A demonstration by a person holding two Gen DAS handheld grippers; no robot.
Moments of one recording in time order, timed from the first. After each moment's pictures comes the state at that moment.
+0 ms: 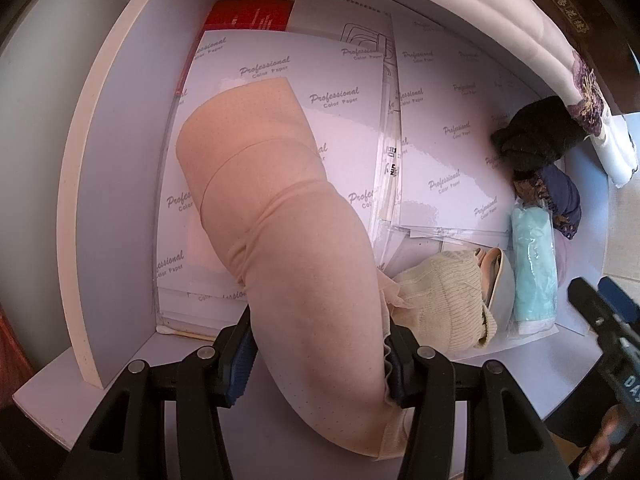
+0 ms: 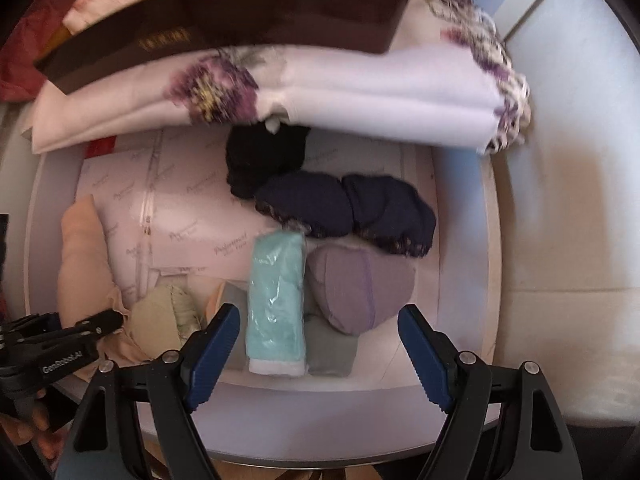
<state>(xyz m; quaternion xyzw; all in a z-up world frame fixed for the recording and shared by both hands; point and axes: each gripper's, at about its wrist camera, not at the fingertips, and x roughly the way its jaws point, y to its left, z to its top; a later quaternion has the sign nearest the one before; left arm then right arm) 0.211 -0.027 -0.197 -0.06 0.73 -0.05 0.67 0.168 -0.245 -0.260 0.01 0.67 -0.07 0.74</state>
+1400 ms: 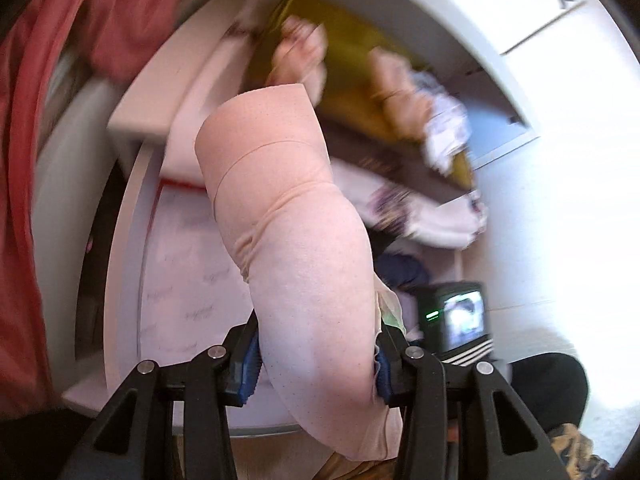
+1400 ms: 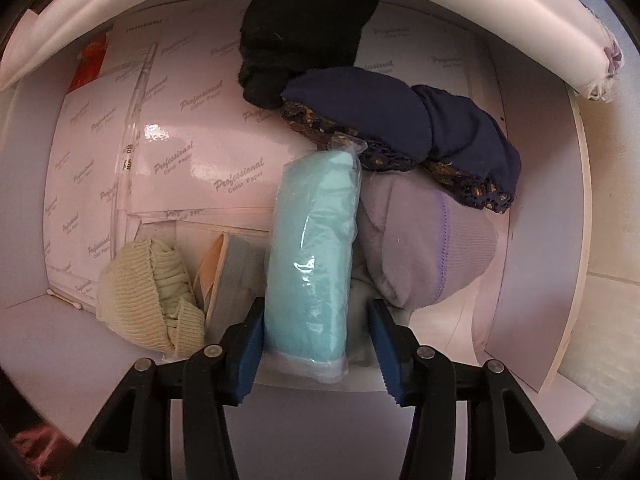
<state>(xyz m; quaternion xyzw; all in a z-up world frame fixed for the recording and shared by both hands) 0.211 0.001 -0.044 -0.16 0.58 -0.18 0.78 0.171 -0.216 -0.349 0.00 0.73 -0.03 0.69</state>
